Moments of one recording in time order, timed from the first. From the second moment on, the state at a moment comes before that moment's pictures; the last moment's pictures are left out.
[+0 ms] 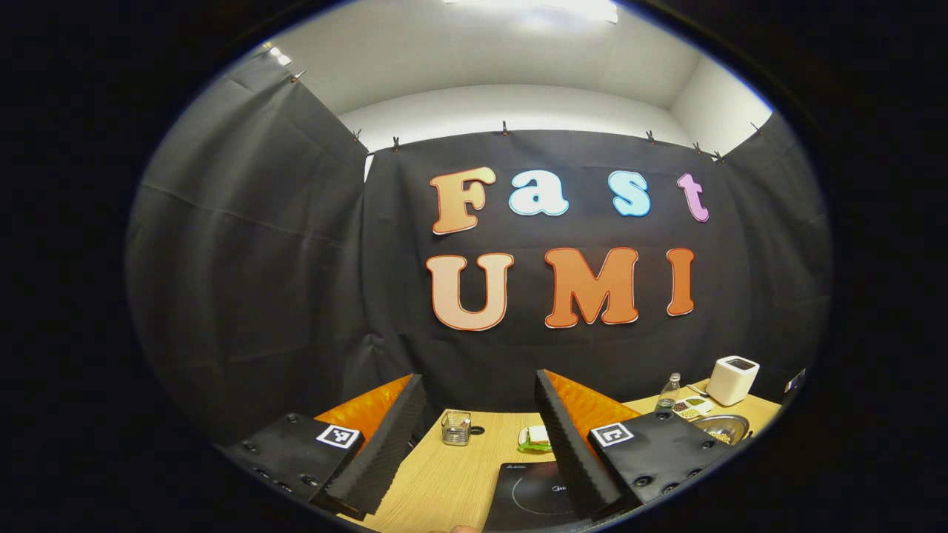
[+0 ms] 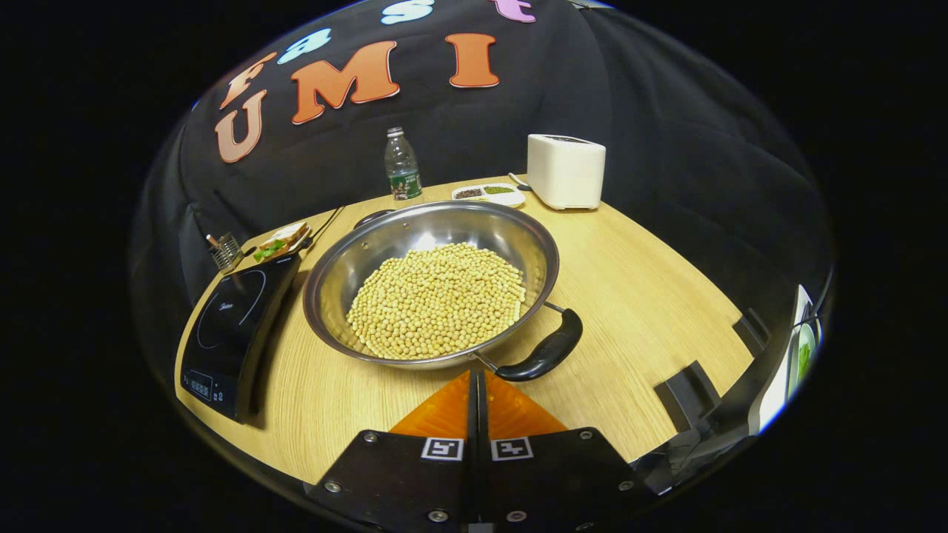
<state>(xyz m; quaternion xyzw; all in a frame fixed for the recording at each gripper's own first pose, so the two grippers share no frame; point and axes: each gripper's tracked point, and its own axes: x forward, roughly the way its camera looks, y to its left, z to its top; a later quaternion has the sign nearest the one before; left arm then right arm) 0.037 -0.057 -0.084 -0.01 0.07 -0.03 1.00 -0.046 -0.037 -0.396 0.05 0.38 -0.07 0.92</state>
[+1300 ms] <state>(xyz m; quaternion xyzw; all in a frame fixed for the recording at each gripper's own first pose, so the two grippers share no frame) 0.076 -0.068 -0.118 -0.01 0.10 -0.02 0.99 0.019 -0.116 -0.422 0.10 0.37 -0.15 0.91</state>
